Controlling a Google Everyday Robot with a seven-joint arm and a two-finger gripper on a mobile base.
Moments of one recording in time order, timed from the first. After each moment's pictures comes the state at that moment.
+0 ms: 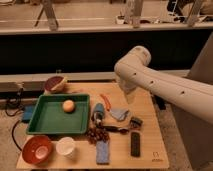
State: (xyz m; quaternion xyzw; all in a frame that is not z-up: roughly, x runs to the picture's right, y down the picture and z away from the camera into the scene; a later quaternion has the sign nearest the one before) arm 0.089 0.007 0.713 -0.17 -0.04 -0.21 0.96
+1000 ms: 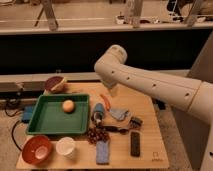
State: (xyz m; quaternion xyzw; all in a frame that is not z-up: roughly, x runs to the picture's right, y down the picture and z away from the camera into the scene) arm 0.003 -0.019 0.752 -0.13 -0.07 -0.27 0.95
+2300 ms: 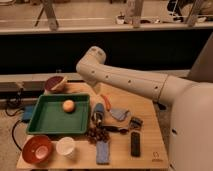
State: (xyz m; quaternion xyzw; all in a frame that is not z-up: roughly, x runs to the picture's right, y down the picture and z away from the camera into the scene) arm -0.083 -0.033 0.790 -0.10 -0.11 -0.34 0.93
